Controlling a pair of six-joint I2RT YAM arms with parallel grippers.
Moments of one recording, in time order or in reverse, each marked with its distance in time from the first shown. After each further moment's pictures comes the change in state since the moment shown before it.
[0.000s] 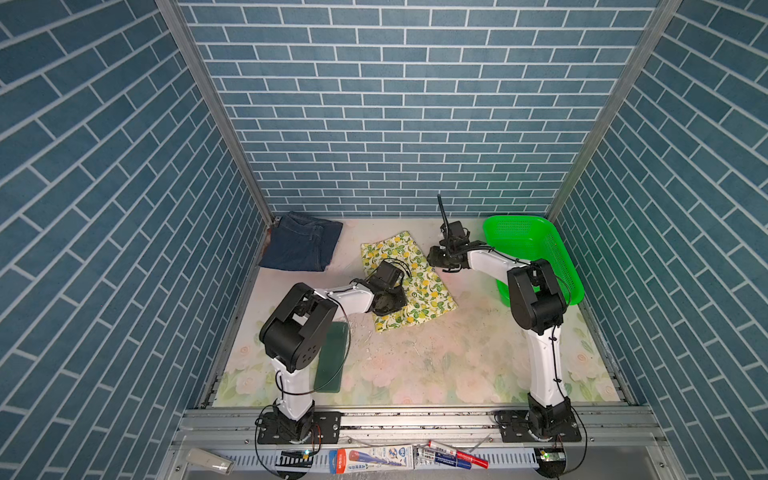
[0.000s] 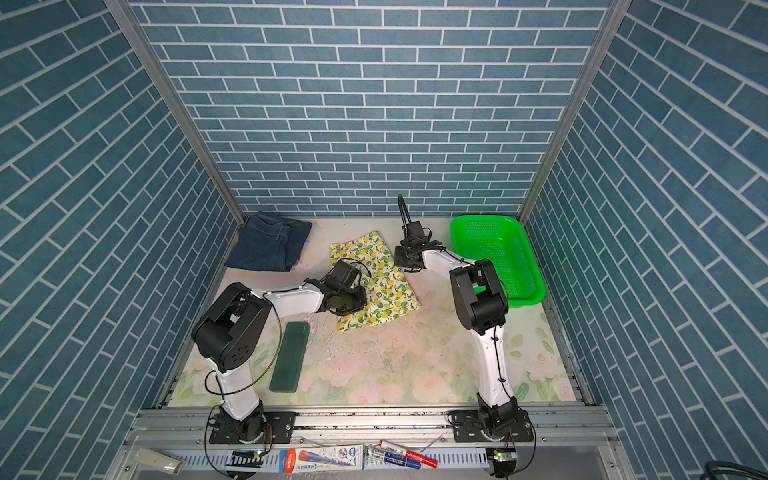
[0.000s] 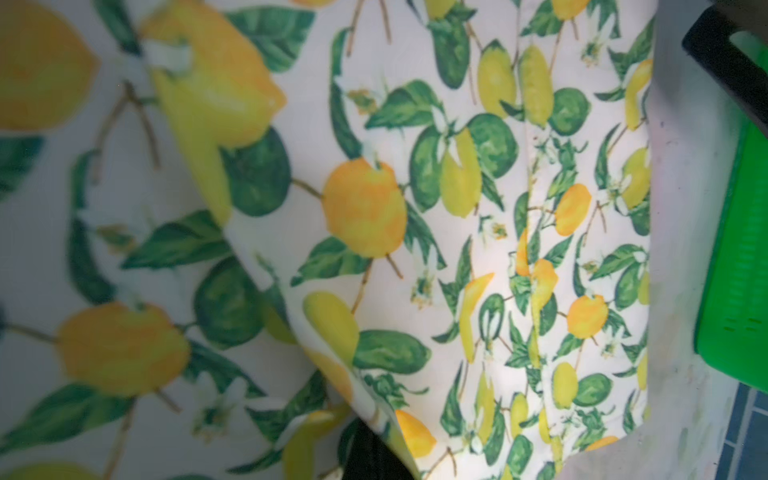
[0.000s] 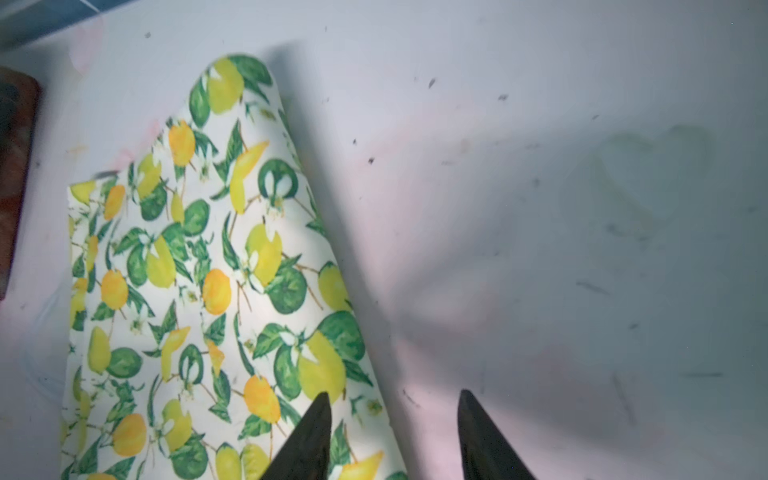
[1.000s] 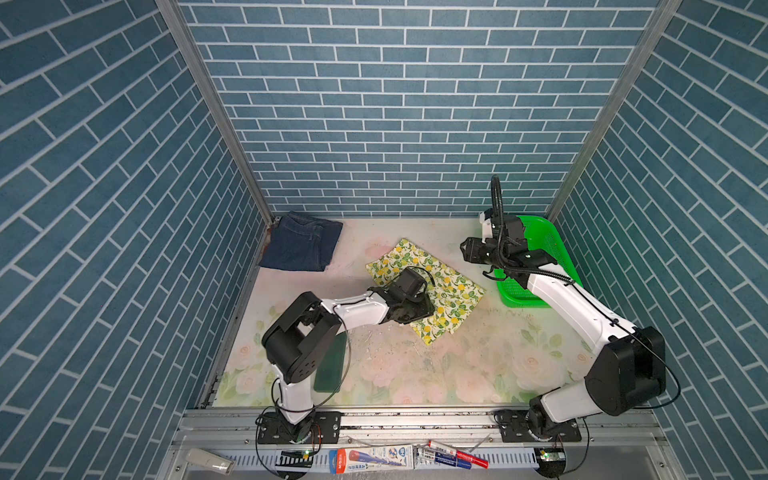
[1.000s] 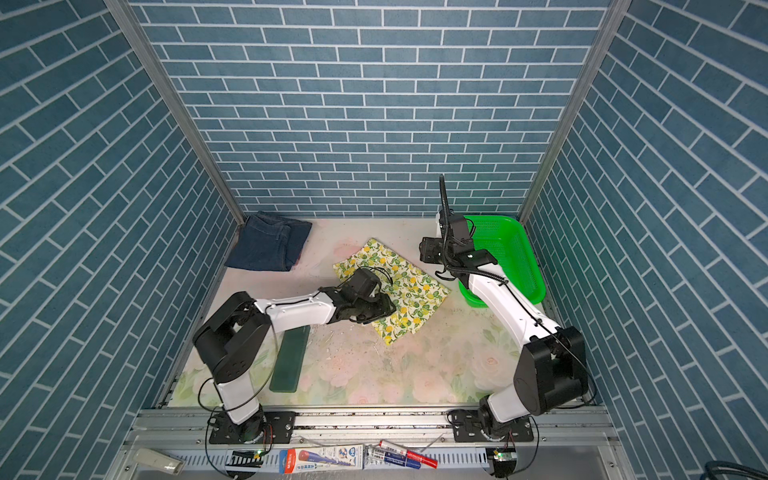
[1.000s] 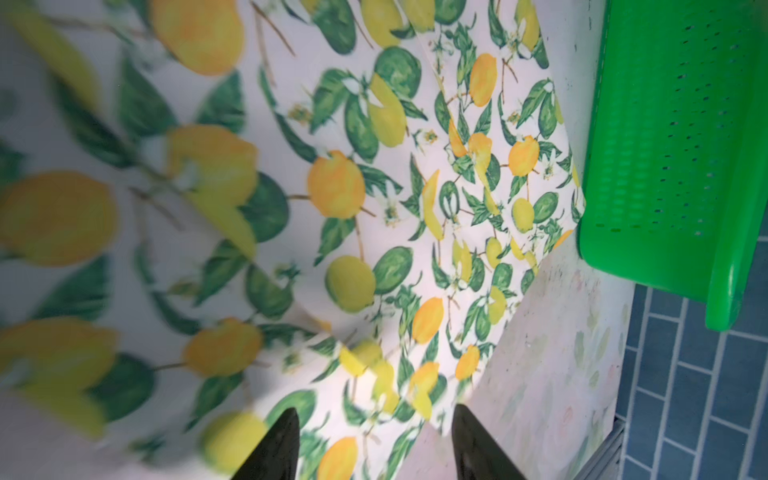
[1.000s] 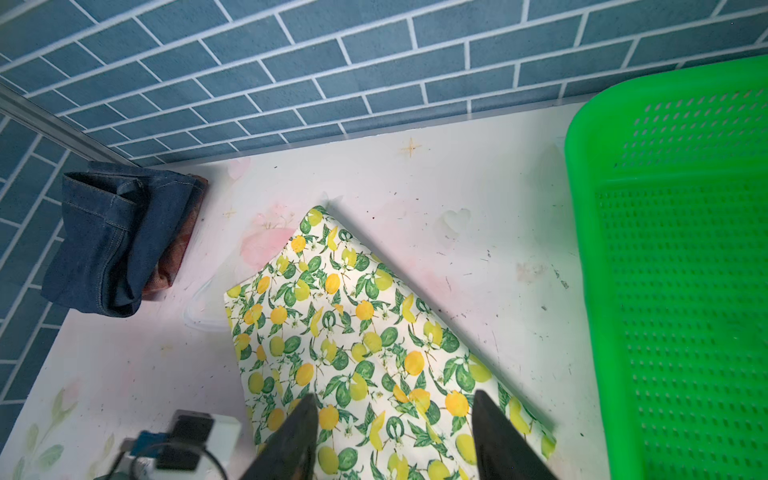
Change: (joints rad) left arm -0.137 -0.108 -0.004 -0.032 0.017 -0.053; right arm -0.040 -0.702 -0.378 -0.093 0.080 -0.053
